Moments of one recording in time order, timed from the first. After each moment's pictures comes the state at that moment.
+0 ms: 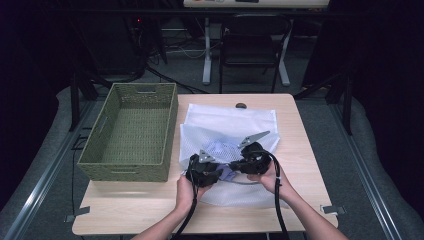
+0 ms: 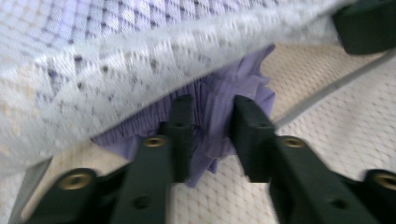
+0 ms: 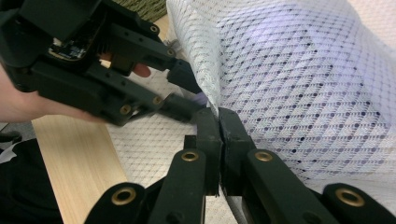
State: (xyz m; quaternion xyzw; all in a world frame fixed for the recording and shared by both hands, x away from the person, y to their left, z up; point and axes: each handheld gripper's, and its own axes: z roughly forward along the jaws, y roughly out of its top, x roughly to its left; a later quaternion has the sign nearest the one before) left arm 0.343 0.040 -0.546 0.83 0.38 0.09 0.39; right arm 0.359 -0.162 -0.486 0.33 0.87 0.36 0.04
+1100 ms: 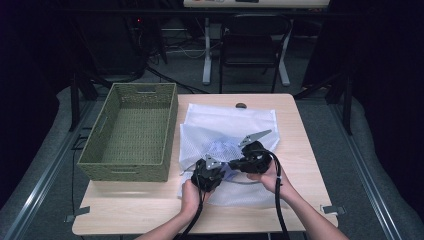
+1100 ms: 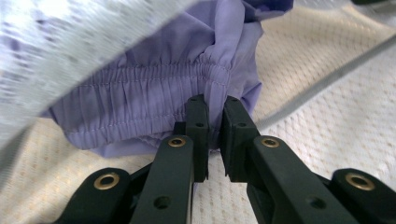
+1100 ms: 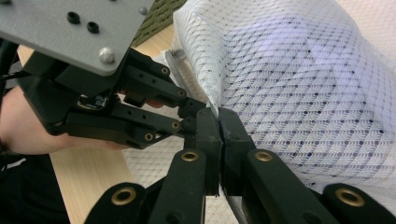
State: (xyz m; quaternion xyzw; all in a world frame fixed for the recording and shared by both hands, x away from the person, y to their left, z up) left arm 0.335 0.024 -0.558 0.83 0.38 0.13 0.39; right arm 0.358 -0.162 -0.480 0.32 0.87 0.37 0.03
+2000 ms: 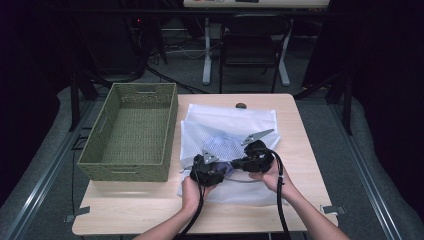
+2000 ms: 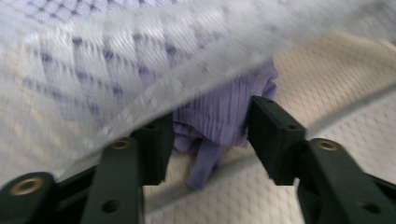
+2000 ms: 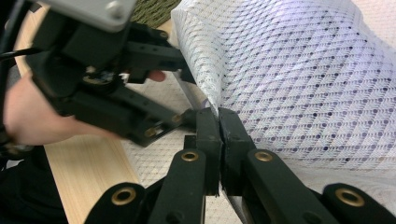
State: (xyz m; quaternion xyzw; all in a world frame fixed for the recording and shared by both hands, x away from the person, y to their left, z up) left arm 0.342 0.027 -0.556 0.82 0.41 0.14 0.38; right arm 0.361 -0.169 -0.482 0.34 0.87 0.37 0.03
